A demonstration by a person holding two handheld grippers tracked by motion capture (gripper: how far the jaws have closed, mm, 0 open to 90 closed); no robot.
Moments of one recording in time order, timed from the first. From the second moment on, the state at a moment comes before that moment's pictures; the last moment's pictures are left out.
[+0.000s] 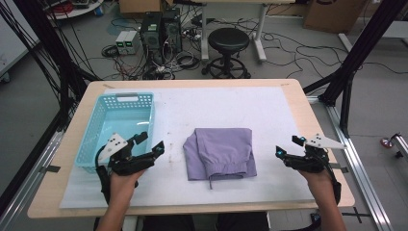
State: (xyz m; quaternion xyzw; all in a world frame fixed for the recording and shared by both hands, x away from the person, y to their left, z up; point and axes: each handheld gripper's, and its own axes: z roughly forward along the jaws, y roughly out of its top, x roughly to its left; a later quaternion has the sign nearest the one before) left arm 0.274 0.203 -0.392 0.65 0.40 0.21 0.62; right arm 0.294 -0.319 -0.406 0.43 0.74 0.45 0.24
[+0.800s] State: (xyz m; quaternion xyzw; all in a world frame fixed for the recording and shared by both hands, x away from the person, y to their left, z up) left arm 0.304 0.123 -0.434 0.72 0.45 0.15 0.51; right arm 0.292 -0.327 -0.406 0.44 0.73 0.46 0.24
